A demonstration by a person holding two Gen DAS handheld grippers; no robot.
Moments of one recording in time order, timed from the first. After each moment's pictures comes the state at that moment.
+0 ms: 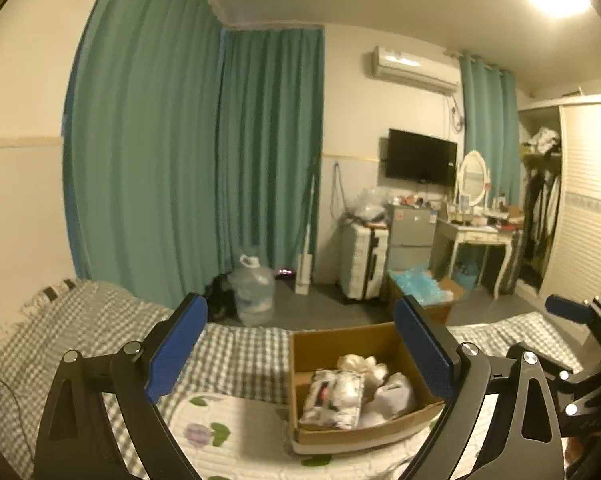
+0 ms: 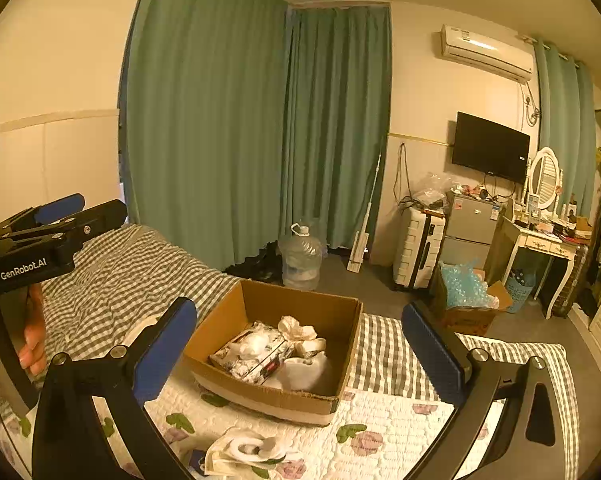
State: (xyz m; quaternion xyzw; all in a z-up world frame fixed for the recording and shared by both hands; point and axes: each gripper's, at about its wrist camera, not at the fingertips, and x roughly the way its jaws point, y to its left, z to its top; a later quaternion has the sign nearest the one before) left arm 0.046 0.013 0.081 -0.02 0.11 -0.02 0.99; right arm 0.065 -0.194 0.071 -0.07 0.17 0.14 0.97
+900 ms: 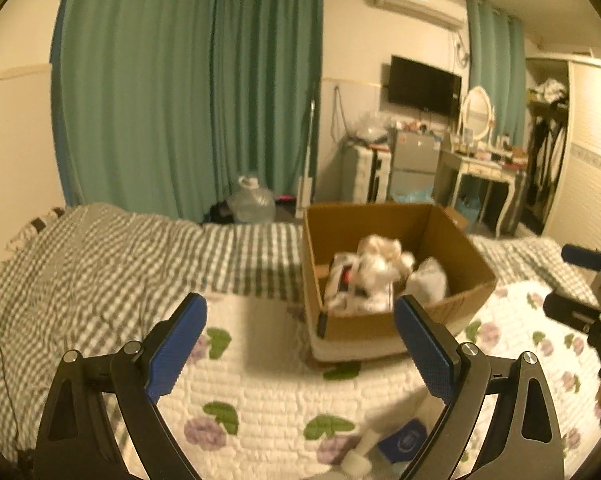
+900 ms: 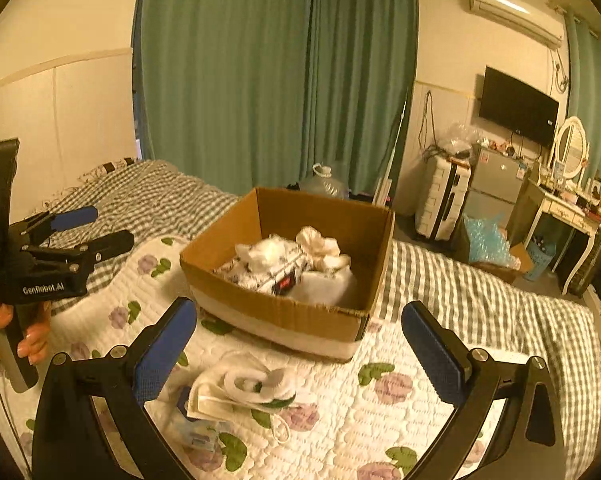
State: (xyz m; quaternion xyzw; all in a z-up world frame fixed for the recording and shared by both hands) left arm 0.056 0.025 -0.036 -0.01 0.24 -0.03 0.97; right arm 0.086 -0.192 -0.026 -0.08 0.27 0.17 0.94
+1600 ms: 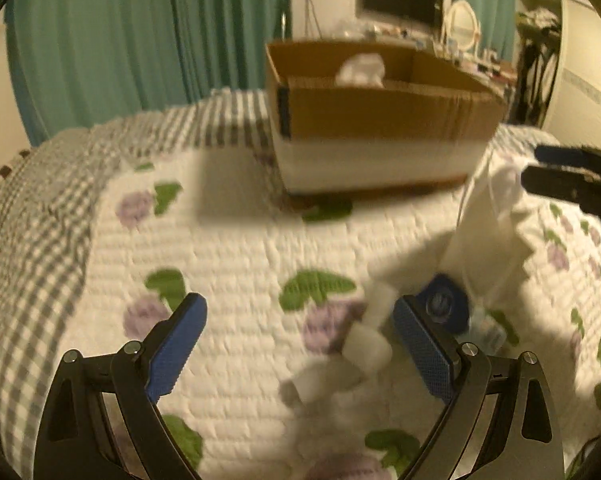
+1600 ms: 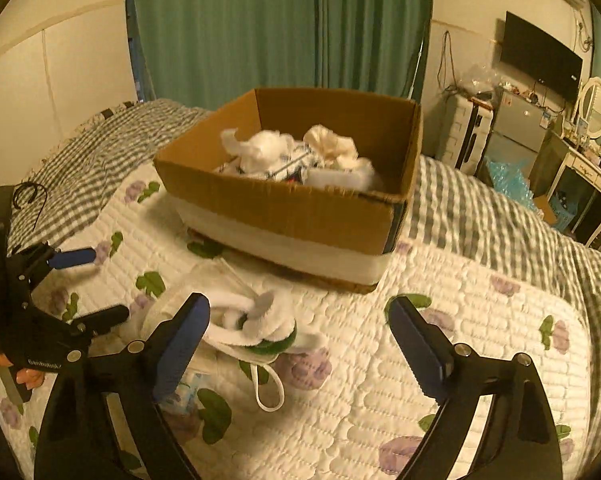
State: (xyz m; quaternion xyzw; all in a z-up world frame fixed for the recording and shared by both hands) left arm 0.047 0.008 -0.151 0.04 0.39 -0.07 0.92; right arm 0.119 -0.196 -0.113 -0.08 0.37 0.19 0.90
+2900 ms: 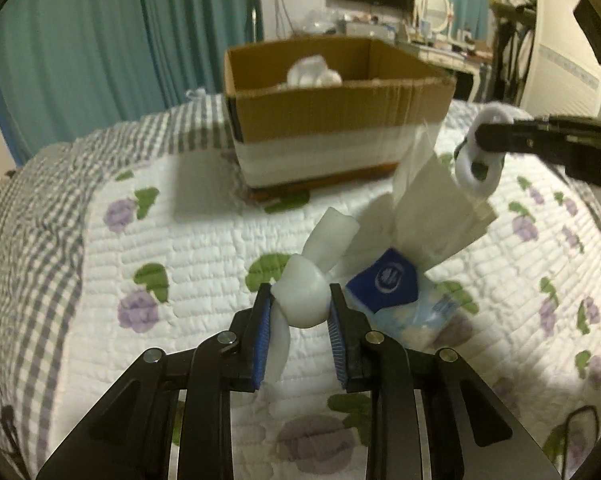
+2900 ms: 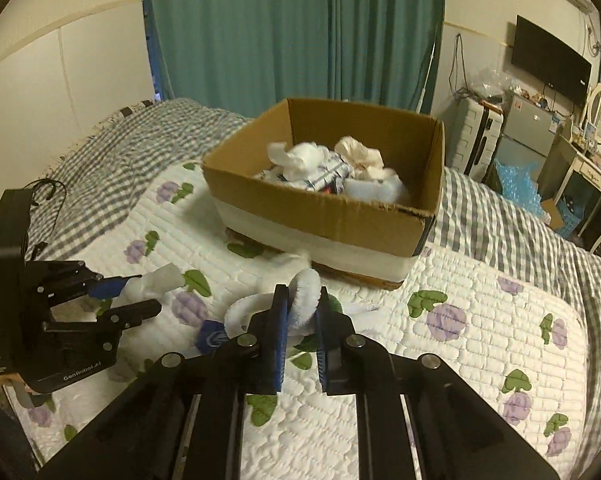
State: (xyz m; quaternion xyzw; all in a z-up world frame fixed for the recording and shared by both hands) left arm 0.007 -0.017 -0.119 0.06 0.40 -0.11 0.91; right arm 0.087 -0.172 -0.082 -0.08 0.37 0.20 0.90
